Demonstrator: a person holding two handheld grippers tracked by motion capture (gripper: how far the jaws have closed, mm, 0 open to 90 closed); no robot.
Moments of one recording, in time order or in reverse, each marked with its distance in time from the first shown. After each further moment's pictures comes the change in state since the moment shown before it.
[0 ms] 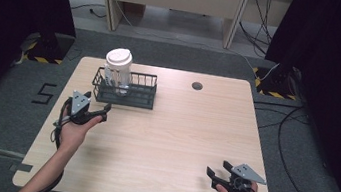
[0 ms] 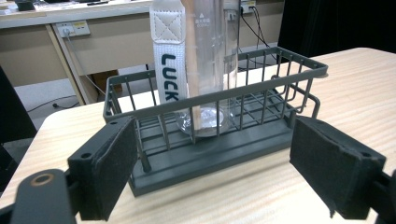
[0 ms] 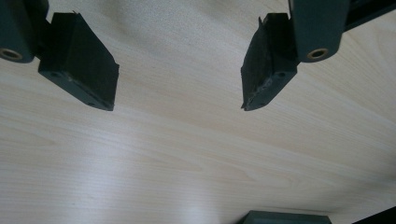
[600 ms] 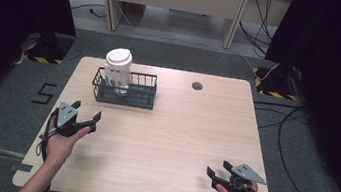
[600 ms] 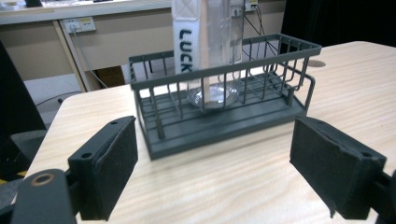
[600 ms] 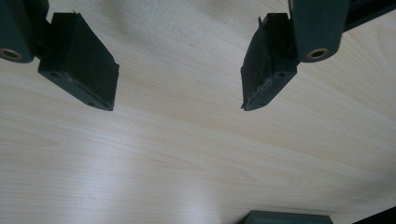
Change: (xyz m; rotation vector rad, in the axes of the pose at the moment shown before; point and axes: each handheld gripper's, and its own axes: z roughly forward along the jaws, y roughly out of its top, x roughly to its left) left arm 0.010 -0.022 -0.039 0.004 0.011 -0.013; right arm 0.000 0.000 0.000 0.000 -0.003 0.004
